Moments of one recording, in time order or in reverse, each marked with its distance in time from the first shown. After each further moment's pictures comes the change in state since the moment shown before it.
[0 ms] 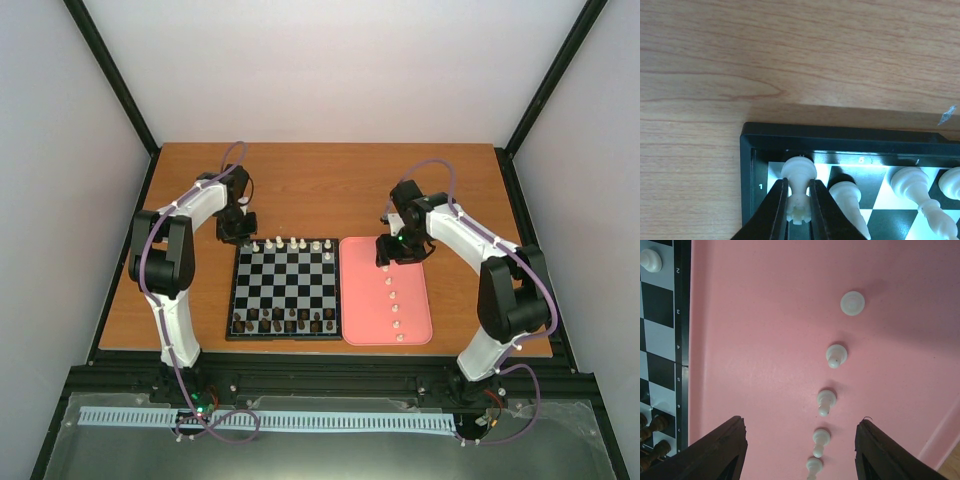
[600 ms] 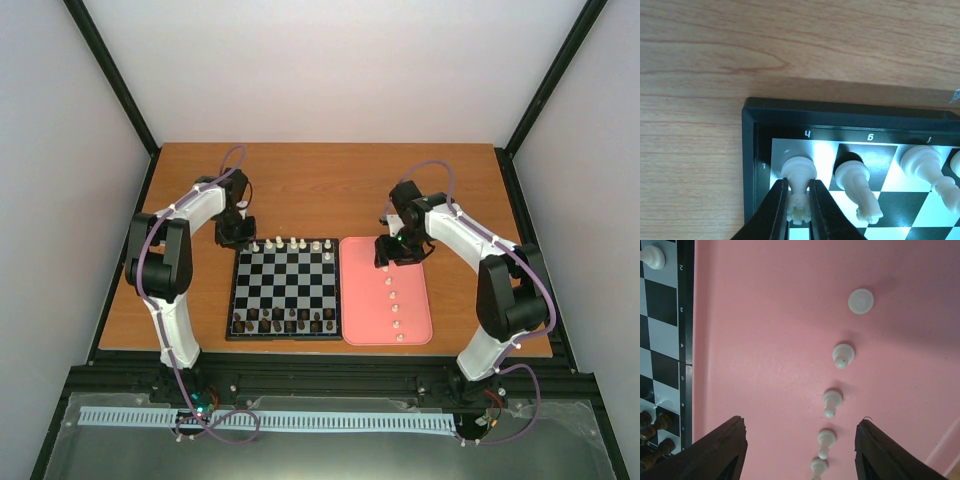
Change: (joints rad) left arm 0.000 -0.035 -0.052 0.001 0.006 0.001; right arm 0.000 0.013 0.000 0.000 -0.021 0.000
